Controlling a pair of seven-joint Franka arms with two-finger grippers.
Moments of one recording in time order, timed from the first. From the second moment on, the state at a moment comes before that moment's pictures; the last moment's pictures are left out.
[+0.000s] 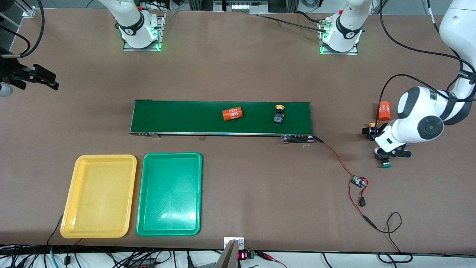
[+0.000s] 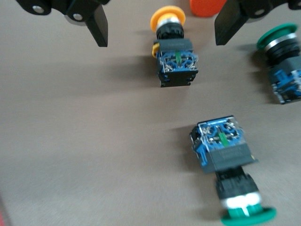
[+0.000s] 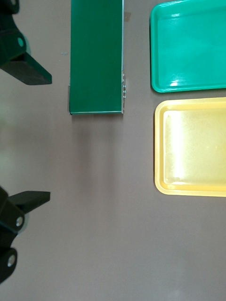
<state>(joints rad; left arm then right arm) 0.73 0.56 -0.65 -2.01 0.51 2.15 -0.15 0.01 -0.03 -0.07 -1.68 -0.03 1.59 -0.05</state>
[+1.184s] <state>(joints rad) 0.79 0.54 -0.76 -2.06 0.57 2.18 -0.15 -0.01 -0.02 -0.07 -1.68 -0.01 1.63 -0.05</state>
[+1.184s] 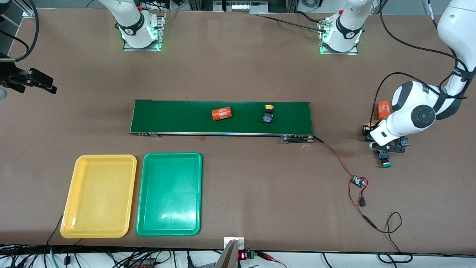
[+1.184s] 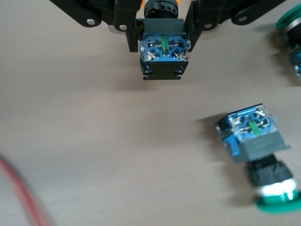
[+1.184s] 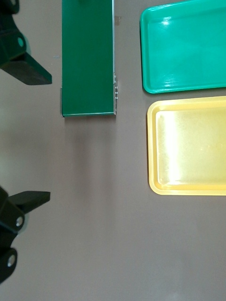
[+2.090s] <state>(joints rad) 0.49 0.61 -1.03 -1.94 0.42 2.00 -0.58 -0.02 -0.01 -0.08 -1.68 0.00 1.63 -0.05</state>
